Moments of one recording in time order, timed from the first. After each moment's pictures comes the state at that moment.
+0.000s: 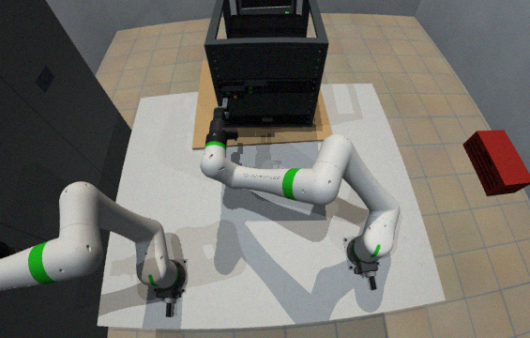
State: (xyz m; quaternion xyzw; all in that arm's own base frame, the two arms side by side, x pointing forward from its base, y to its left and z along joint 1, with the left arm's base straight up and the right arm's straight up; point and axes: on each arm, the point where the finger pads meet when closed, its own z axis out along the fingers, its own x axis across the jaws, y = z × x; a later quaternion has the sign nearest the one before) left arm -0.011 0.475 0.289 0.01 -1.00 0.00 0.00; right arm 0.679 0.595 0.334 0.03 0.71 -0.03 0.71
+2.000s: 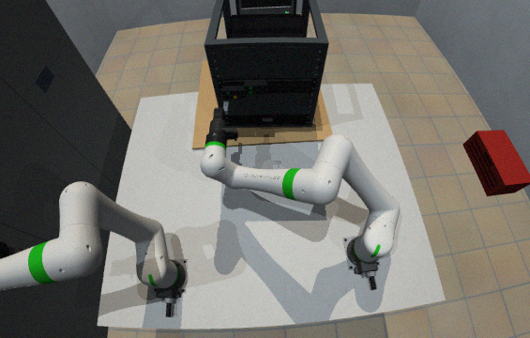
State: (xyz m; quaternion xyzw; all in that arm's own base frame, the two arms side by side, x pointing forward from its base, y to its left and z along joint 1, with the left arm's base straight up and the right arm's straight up) left arm -0.011 0.475 0.289 0.01 -1.00 0.00 0.00; right arm 0.679 0.595 0.334 0.03 0.71 -0.03 0.71
